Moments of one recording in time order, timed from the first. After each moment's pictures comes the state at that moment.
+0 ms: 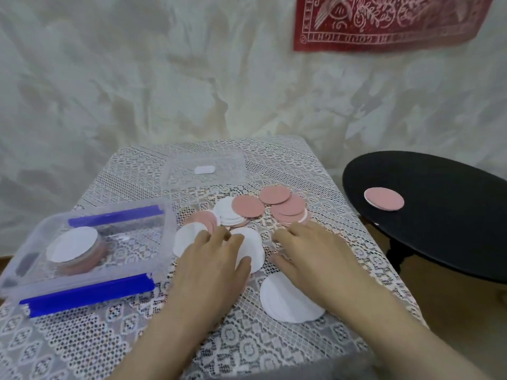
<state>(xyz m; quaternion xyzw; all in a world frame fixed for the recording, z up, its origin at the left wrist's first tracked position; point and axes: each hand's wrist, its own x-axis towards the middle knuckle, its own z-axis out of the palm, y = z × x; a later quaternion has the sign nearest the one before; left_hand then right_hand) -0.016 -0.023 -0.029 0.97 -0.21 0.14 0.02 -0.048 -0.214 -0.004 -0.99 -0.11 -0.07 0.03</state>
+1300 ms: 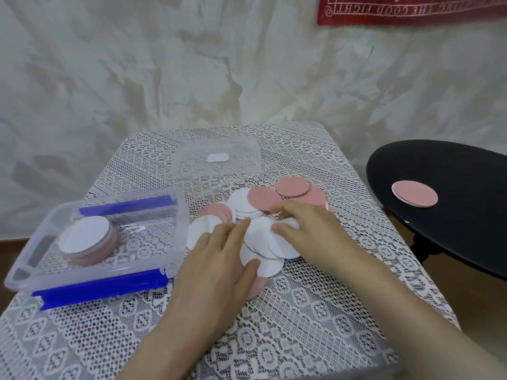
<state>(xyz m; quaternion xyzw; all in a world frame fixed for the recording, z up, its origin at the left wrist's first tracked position) -0.032 -0.003 -0.028 0.96 -0.19 0.09 0.16 0.009 -0.207 -0.018 -0.94 -0.06 -0.01 0.34</state>
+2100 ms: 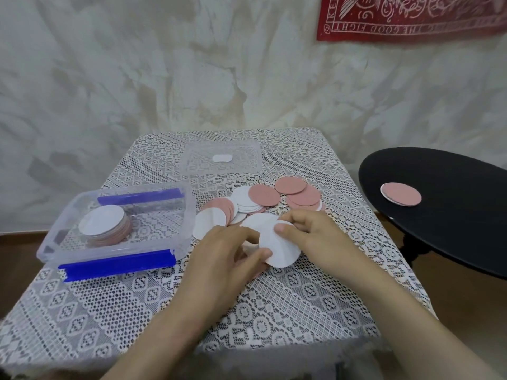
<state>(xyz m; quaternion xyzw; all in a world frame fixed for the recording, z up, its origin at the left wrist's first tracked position) -0.053 -0.007 -0.015 0.91 -0.19 0.10 0.37 -0.032 -0.210 -0.015 -0.82 -0.05 0.04 0.57</state>
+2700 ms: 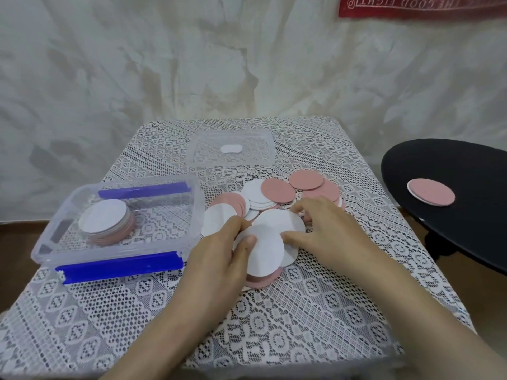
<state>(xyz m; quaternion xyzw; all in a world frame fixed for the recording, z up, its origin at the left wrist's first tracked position) -0.042 0.010 -0.022 0.90 -0.12 0.05 0.42 -0.009 -0.198 -0.008 -0.97 -0.02 0.03 0.25</state>
